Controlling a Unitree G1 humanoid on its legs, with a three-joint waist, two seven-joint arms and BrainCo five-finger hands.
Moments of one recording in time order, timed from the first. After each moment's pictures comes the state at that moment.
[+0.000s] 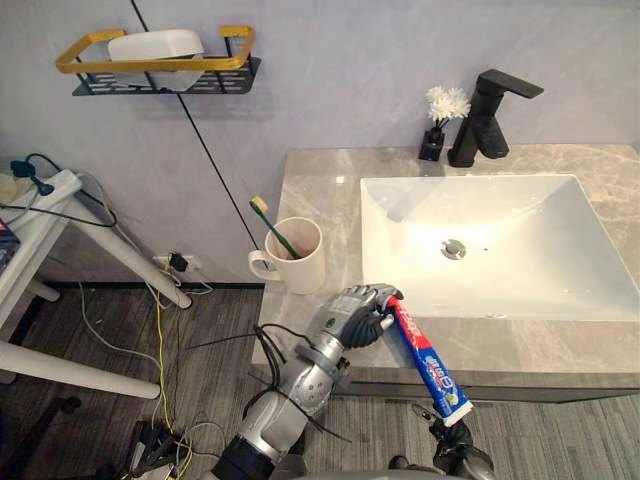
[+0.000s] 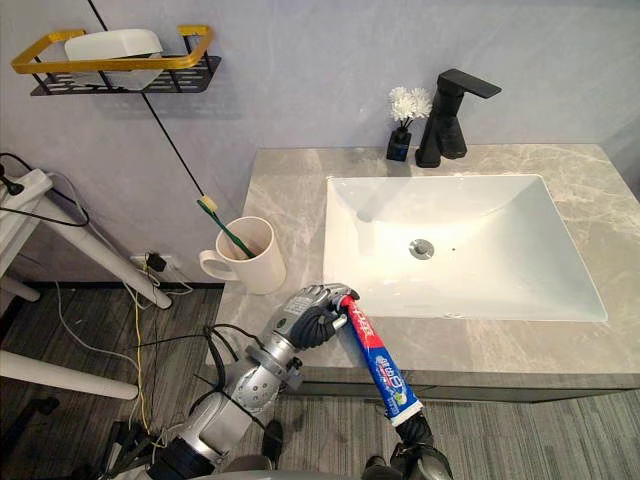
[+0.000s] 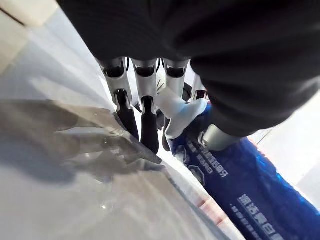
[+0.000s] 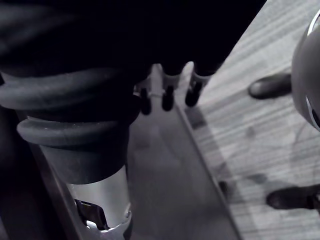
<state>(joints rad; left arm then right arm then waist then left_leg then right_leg) -0.02 0.10 -0.50 0.00 0.73 -0.21 0.12 0.15 -0.03 -0.12 0.84 0.34 -0.11 0.03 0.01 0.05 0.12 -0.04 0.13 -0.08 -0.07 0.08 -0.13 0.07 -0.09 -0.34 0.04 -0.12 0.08</state>
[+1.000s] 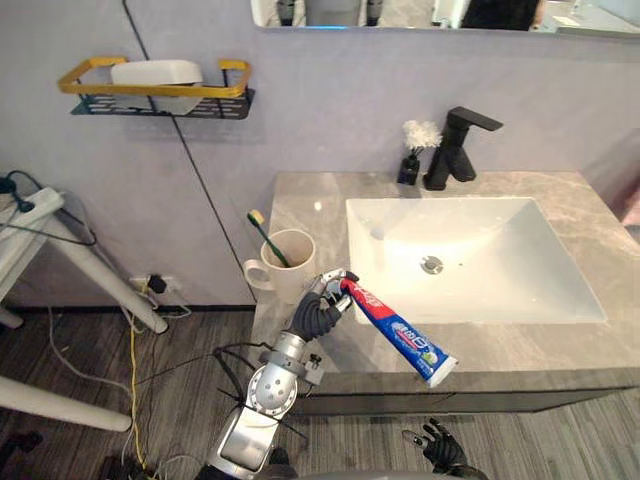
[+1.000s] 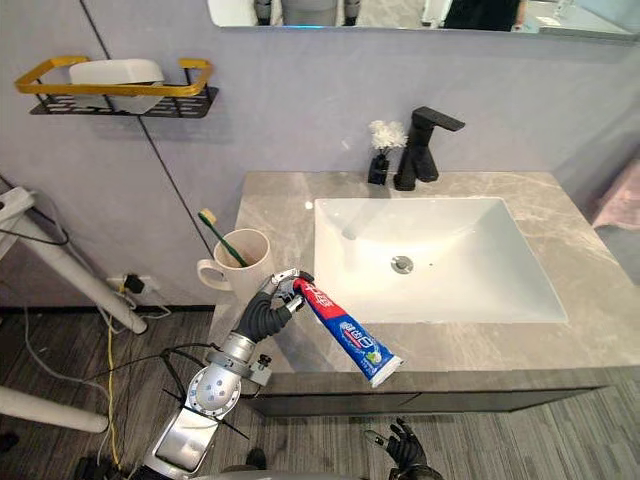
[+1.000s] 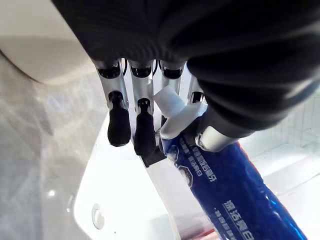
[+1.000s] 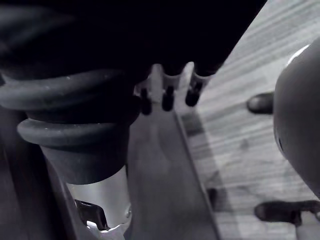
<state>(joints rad) 0.12 0.12 -0.36 -0.20 0.34 -0.12 0.04 0.24 -0.03 -0.08 0.83 0.22 -0.09 0.07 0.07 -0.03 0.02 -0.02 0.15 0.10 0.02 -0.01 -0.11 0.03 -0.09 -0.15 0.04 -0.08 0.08</state>
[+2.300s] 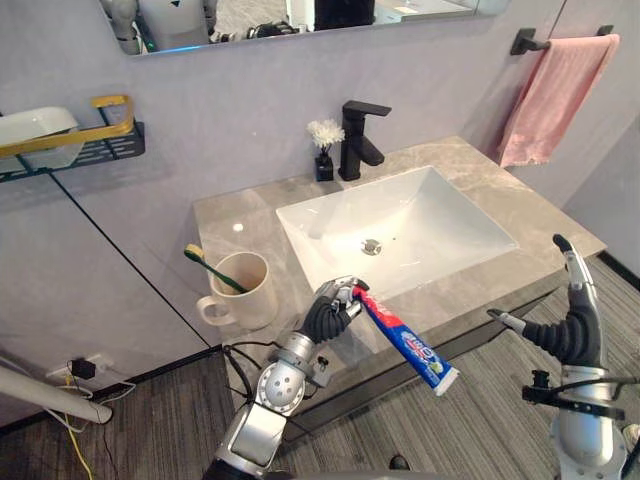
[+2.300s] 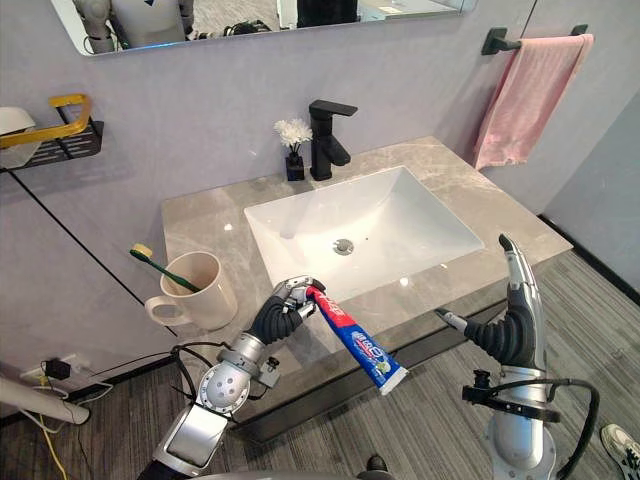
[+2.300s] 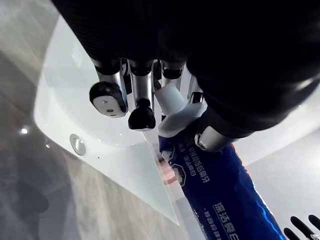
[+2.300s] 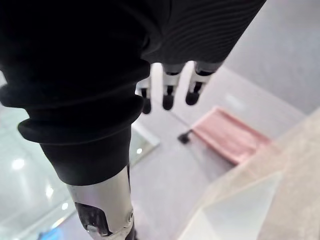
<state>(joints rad) 0.10 0.08 -0.36 -0.15 0.41 -0.12 -0.02 0.42 -0.20 -0.32 -0.58 -0.44 -0.20 -0.09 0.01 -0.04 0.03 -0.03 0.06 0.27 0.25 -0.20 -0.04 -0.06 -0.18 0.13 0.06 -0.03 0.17</state>
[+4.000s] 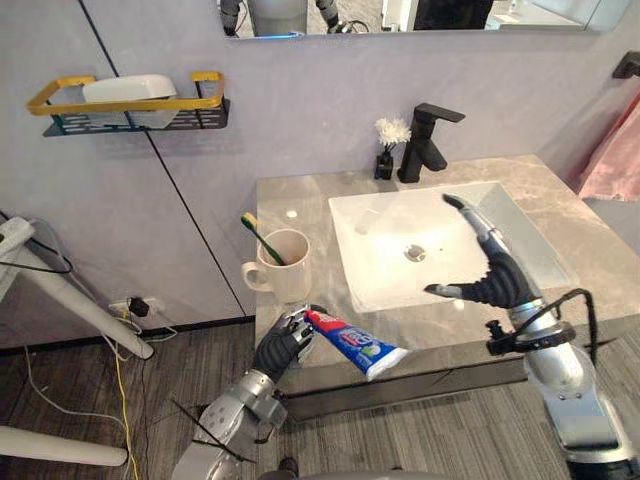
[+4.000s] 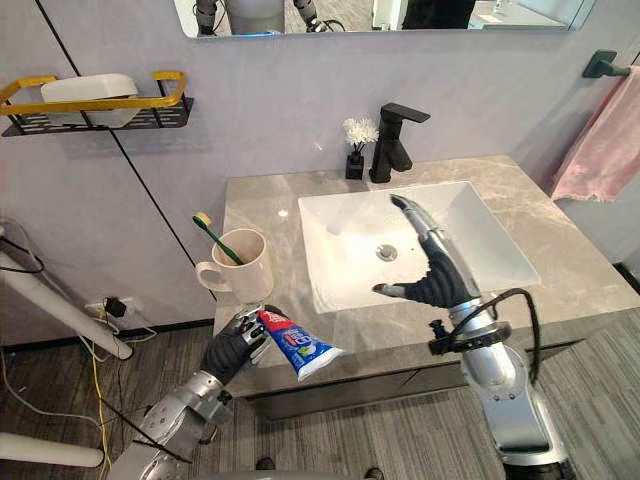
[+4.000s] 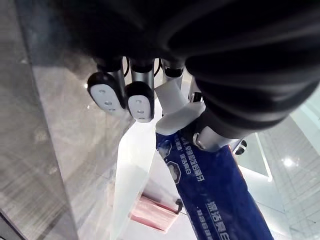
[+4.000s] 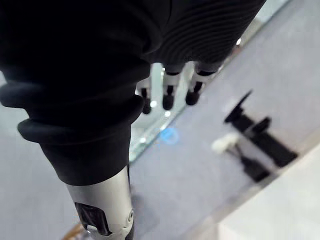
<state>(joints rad) 0.34 0.29 -0.27 -0.27 -0.51 -0.02 -0.22 0.08 -0.47 -0.01 -0.44 -0.18 -0.25 0.07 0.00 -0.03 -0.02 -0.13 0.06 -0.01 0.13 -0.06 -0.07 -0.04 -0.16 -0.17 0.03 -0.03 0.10</state>
